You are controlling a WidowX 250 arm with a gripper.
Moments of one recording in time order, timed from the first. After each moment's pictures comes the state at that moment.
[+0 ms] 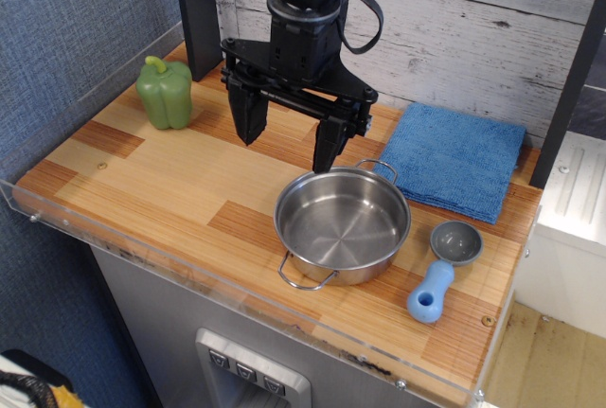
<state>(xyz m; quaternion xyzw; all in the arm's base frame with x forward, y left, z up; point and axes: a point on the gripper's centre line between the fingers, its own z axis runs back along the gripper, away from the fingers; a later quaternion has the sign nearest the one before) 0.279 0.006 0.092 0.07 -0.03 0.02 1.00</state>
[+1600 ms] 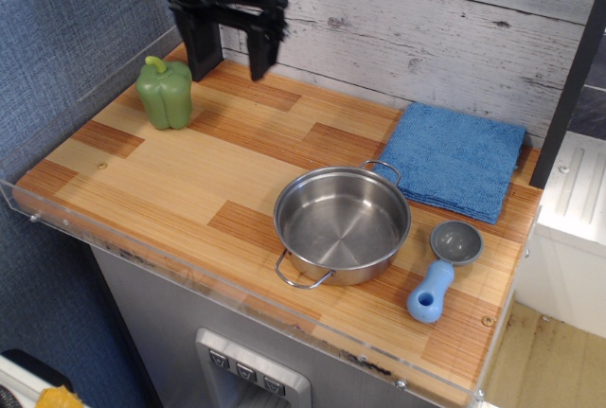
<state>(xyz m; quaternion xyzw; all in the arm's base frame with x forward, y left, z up) 0.339 0.105 0.101 0.03 -0.07 0.02 1.00</state>
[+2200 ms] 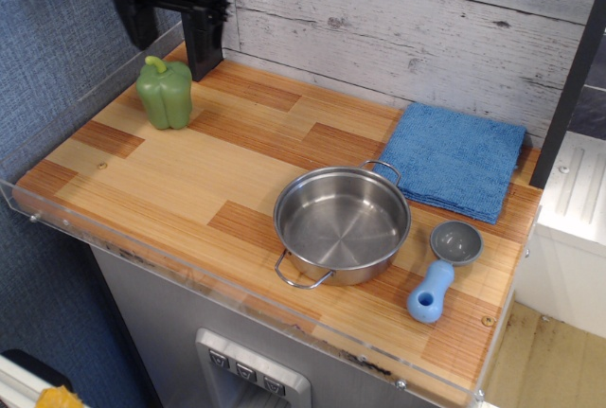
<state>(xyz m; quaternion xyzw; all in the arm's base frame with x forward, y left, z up) 0.324 0.147 0.108 0.04 -0.06 0.08 0.99</state>
